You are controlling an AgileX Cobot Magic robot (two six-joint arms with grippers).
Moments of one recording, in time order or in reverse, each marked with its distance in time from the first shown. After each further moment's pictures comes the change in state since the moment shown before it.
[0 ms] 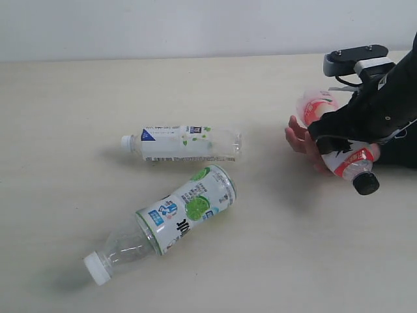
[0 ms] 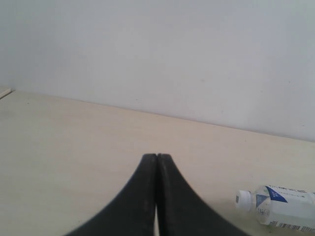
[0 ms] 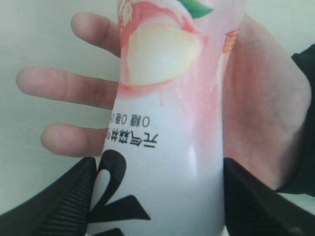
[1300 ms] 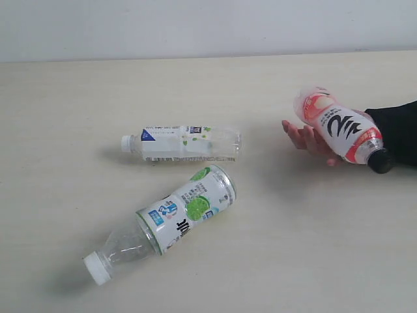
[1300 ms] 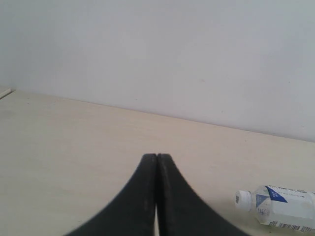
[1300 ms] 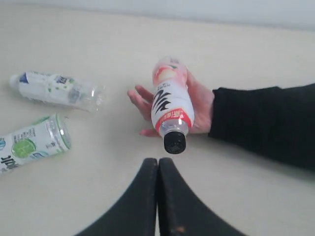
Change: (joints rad) left arm 0.000 0.000 0.000 0.000 0.000 0.000; right arm -0.002 -1.305 0.190 -0.007 0.465 0.074
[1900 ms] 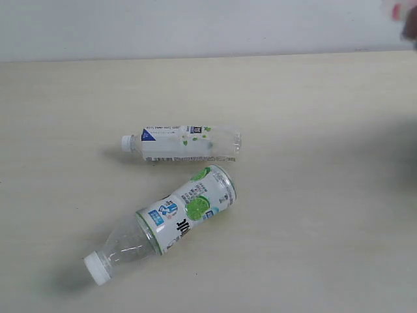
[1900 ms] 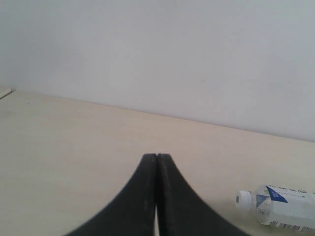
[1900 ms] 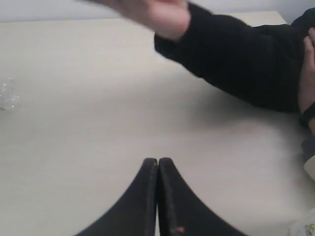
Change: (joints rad) left arm 0.000 0.000 0.000 0.000 0.000 0.000; right arm 0.000 -0.343 0.151 -0.300 0.168 0.238
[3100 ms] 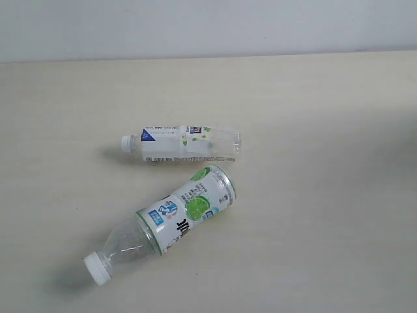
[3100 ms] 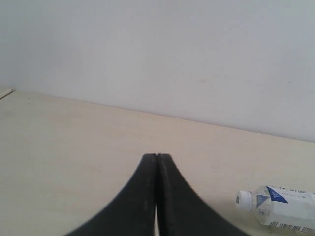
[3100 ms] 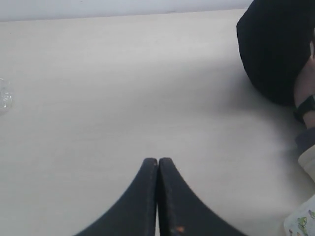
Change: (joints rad) left arm 0.002 0.000 0.000 0.000 0.000 0.000; right arm 0.000 0.000 0.000 -0.022 0.012 0.015
